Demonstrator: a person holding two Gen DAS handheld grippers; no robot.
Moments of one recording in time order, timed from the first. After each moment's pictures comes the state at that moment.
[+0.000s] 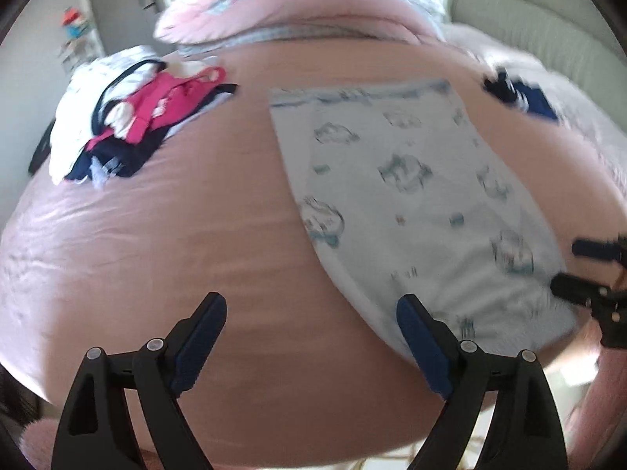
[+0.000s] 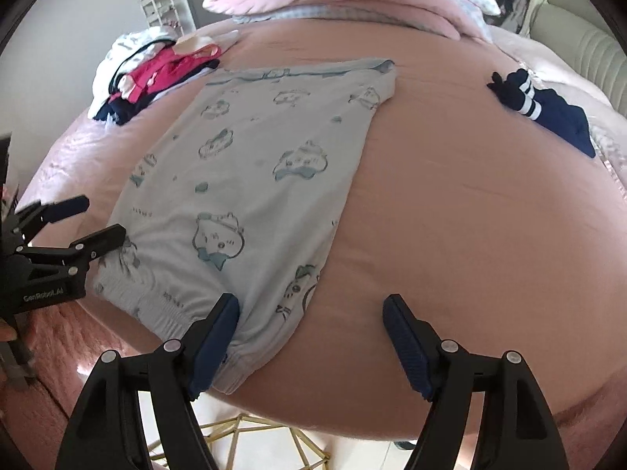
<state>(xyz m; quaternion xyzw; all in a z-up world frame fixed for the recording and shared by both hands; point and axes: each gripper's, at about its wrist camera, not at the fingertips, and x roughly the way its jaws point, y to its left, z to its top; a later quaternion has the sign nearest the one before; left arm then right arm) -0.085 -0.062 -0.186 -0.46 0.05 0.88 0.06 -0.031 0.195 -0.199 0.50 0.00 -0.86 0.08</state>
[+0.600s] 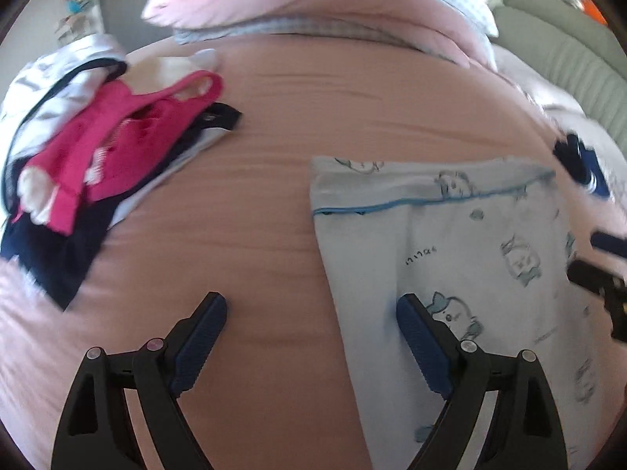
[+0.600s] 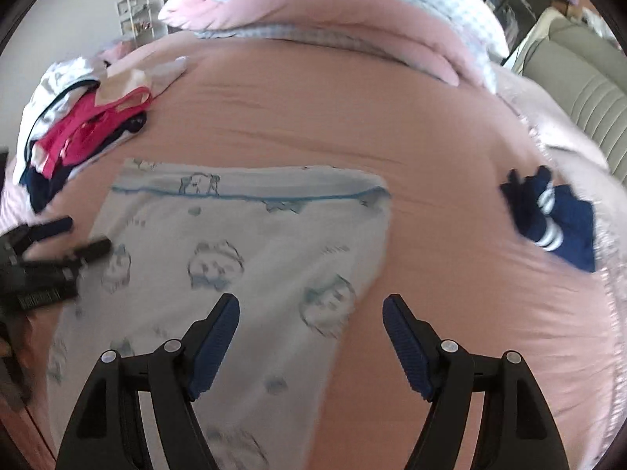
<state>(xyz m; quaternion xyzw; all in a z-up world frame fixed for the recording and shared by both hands) -0.273 -0.074 -0.217 -0.47 0.03 0.88 0.07 -0.222 0.180 -0.188 0.49 0.05 -0.87 0.02</state>
